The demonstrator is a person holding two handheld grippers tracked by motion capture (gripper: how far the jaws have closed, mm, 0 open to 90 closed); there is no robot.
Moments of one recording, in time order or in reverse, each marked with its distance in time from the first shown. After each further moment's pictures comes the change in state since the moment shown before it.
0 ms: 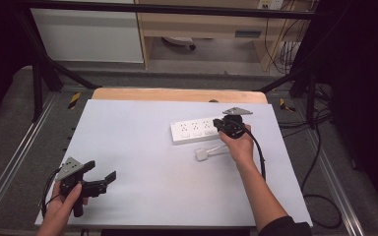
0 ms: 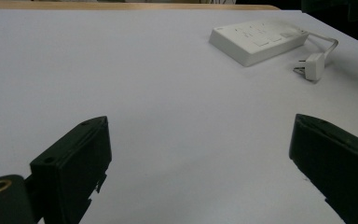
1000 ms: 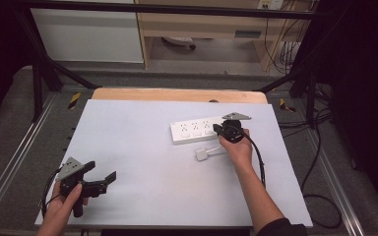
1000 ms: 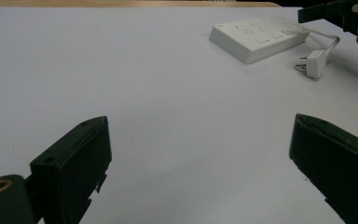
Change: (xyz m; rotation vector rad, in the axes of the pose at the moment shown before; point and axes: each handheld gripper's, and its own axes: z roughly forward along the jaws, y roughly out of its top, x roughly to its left) left arm 0.000 -0.001 0.000 0.008 0.001 -0.001; right arm 0.000 -0.019 0.009 0.019 0.008 0.028
